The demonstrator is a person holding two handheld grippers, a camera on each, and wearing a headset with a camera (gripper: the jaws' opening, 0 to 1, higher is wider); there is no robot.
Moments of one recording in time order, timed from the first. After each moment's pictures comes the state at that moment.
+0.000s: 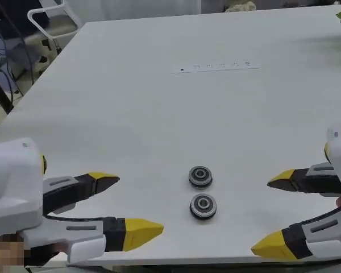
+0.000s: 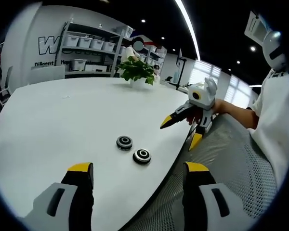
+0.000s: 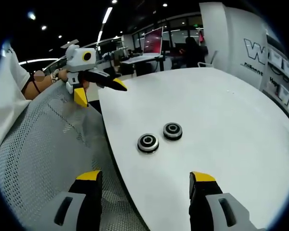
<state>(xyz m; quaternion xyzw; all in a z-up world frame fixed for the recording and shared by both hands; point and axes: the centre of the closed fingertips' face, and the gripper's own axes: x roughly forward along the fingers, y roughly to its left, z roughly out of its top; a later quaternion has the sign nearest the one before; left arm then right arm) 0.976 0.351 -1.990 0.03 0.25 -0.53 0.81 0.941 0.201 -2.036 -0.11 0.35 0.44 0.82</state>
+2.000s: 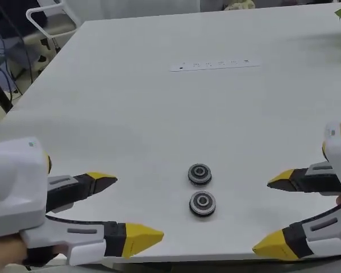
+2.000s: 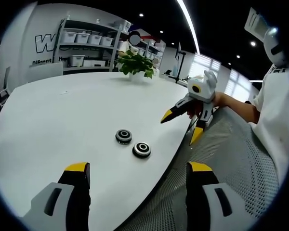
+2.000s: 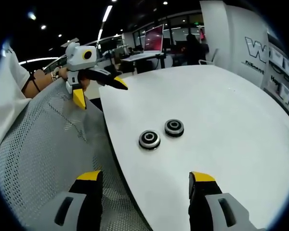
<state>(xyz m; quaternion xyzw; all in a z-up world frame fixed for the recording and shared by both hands) 0.971 0.352 -1.999 0.05 0.28 -0.53 0.80 0.936 0.201 -2.038 -0.12 0.36 0.45 0.81</state>
